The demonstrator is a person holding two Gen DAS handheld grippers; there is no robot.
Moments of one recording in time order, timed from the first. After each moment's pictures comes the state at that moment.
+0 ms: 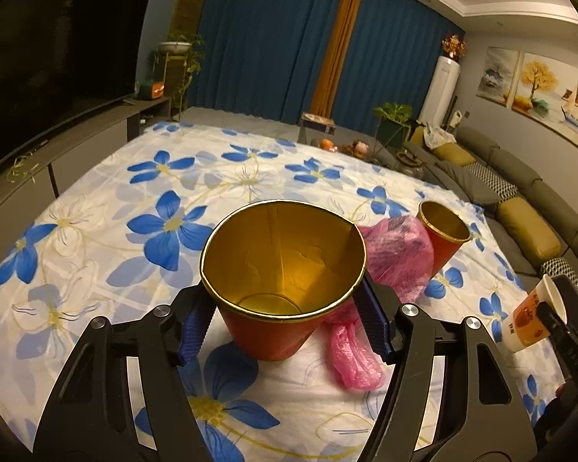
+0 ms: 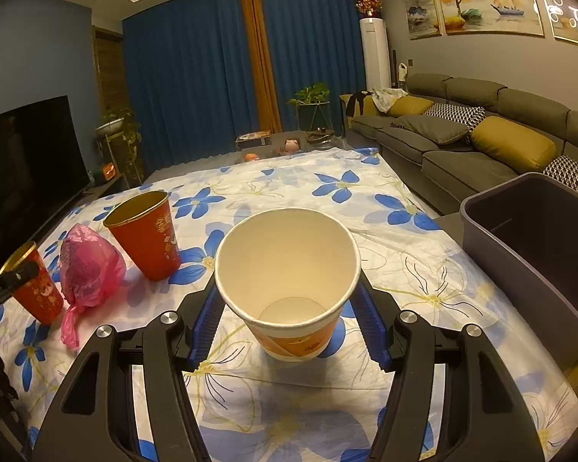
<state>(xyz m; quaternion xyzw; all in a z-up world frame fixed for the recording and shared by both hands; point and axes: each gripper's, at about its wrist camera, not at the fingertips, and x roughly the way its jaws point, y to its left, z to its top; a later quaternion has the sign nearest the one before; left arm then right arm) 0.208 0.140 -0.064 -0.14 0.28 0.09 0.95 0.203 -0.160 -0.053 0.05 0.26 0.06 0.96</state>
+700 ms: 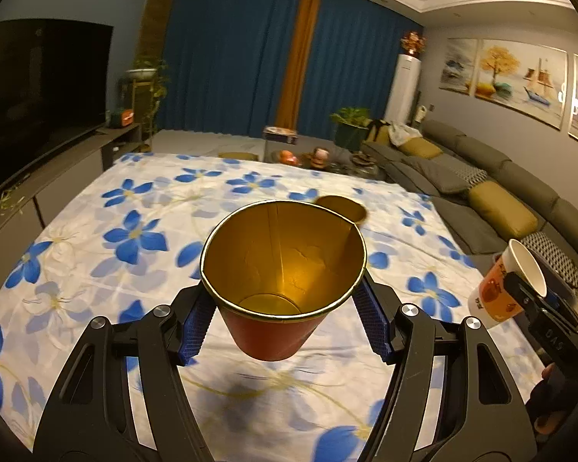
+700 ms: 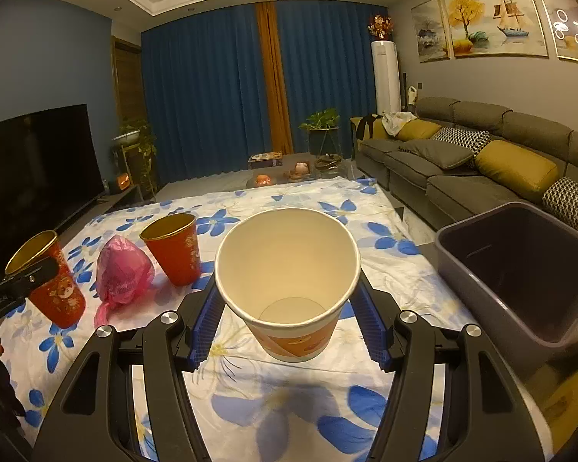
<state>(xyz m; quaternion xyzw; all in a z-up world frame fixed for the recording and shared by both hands) 0.157 0.056 -0.022 -0.10 0.25 0.03 0.96 0.150 -0.183 -0.014 0.04 0.22 0.08 0.97</state>
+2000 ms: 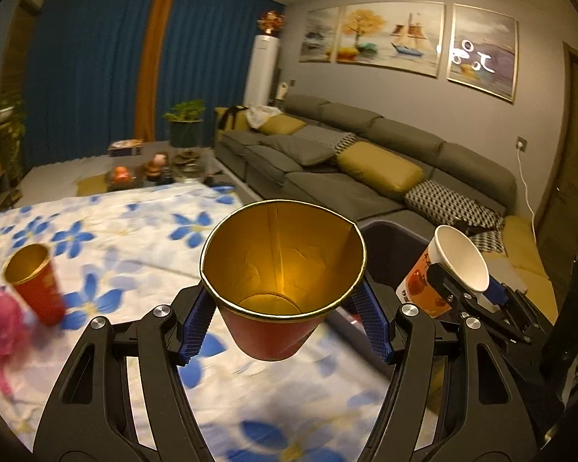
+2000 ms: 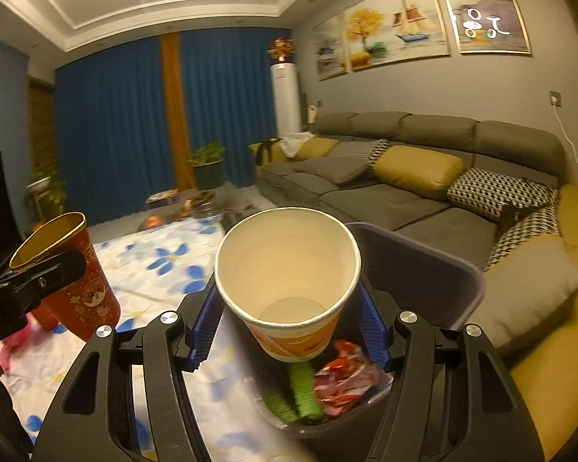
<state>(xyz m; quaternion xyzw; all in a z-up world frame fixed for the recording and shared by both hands) 0.233 -0.215 -0.002 -0.03 0.24 -0.22 0.94 0.149 -0.365 -0.010 0.07 0.18 -0.10 0.98</state>
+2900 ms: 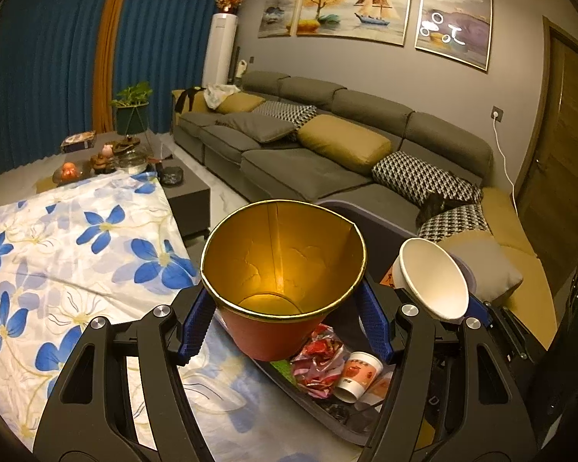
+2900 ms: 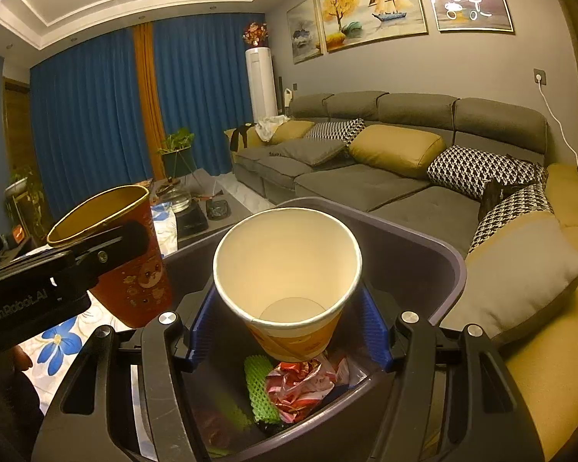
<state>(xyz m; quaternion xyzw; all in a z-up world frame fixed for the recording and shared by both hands) 0.281 -0.313 -0.034 -0.01 0.27 -0.28 0.92 0.169 -0.413 -0.045 0.09 0.21 -0.13 0.97</state>
